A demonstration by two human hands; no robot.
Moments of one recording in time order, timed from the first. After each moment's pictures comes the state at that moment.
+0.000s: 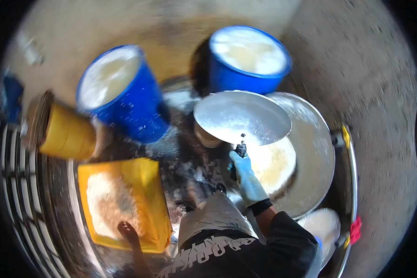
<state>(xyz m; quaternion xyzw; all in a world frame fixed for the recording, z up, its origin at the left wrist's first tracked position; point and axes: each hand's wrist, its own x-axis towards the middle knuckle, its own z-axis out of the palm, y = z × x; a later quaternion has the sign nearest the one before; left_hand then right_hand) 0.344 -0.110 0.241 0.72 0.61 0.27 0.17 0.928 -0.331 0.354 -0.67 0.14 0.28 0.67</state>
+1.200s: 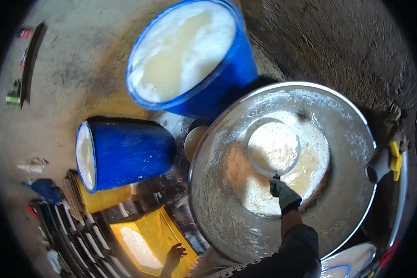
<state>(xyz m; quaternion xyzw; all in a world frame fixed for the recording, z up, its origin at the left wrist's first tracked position) 0.753 -0.254 0.309 0.62 0.56 -0.21 0.51 1.158 -0.617 -0.094 -0.29 0.45 0.53 0.66</state>
